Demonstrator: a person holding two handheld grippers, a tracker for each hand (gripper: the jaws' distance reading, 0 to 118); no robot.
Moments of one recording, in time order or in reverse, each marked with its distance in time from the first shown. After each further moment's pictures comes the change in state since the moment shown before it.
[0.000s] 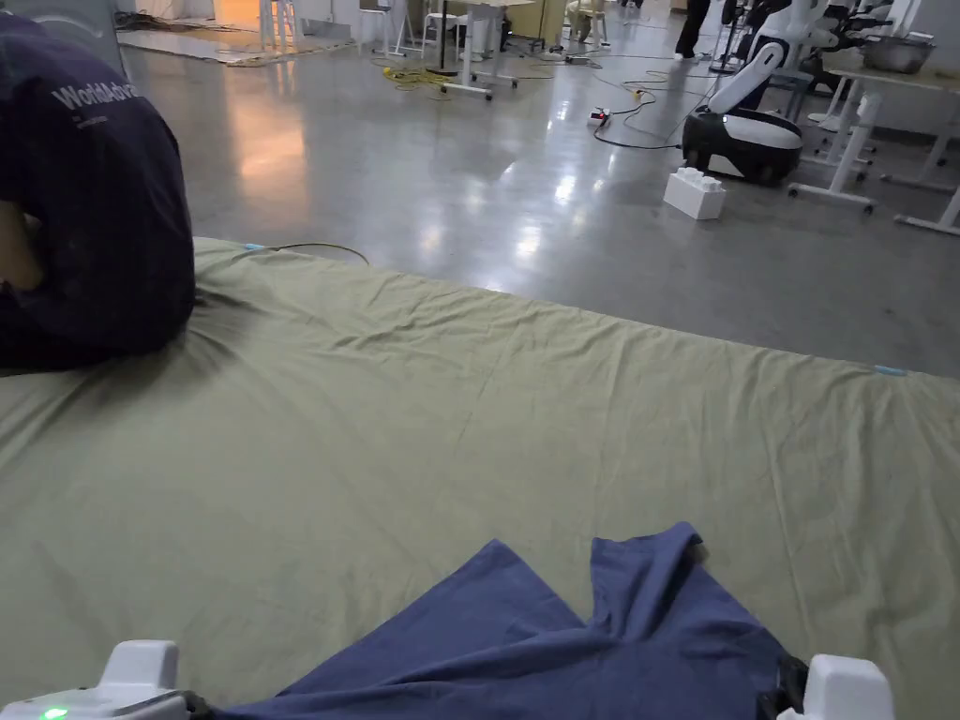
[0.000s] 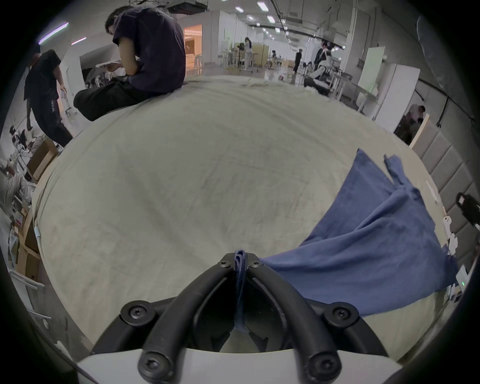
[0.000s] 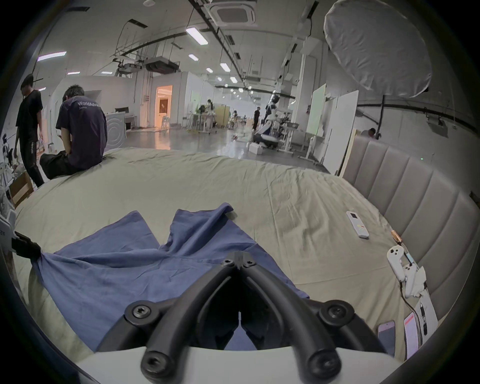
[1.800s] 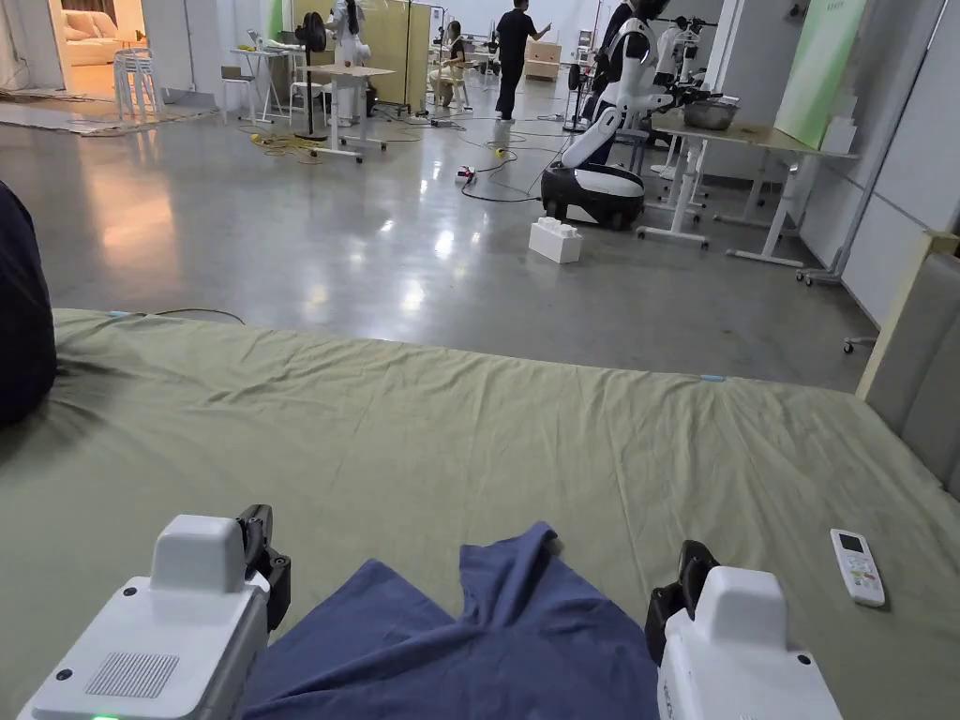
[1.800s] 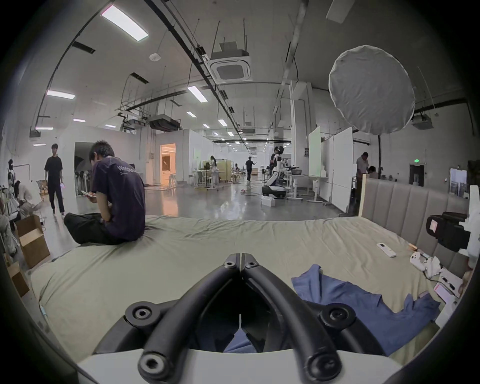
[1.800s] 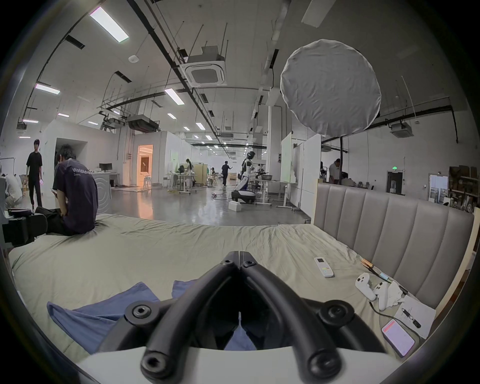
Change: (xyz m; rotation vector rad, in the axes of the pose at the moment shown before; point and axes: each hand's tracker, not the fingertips) left arm 0.175 0.034 0.170 0.766 -0.126 -0.168; right arm 0.013 0.031 0.131 0.395 -0.158 -0.123
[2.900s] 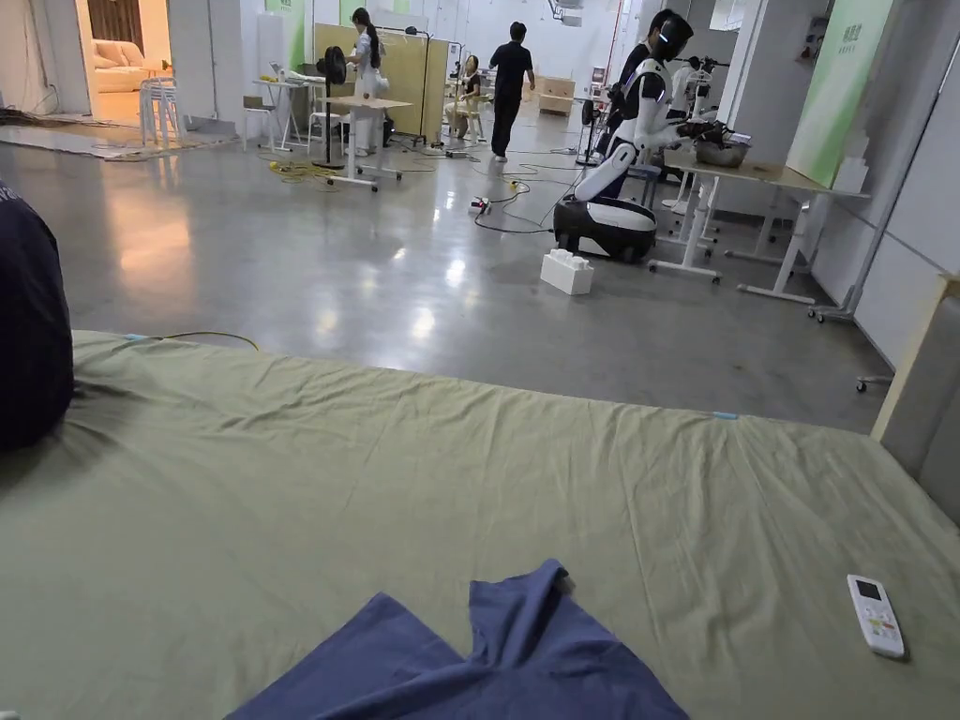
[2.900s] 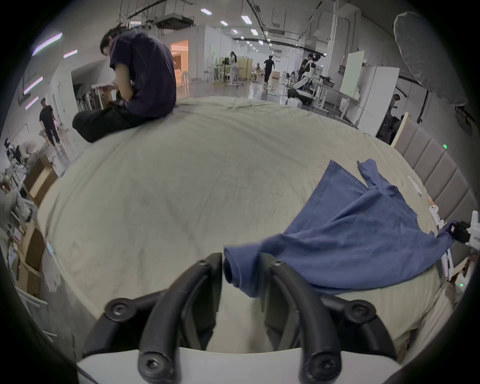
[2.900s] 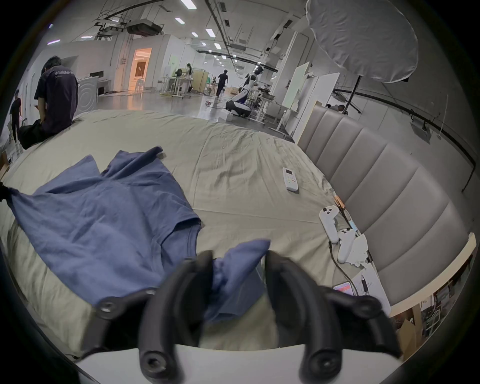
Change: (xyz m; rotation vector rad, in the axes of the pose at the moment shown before) left arm -0.178 -0.123 -0.023 -0.674 0.069 0.097; right arm 0.119 -0.098 -0.024 -0.591 -0.038 0.225
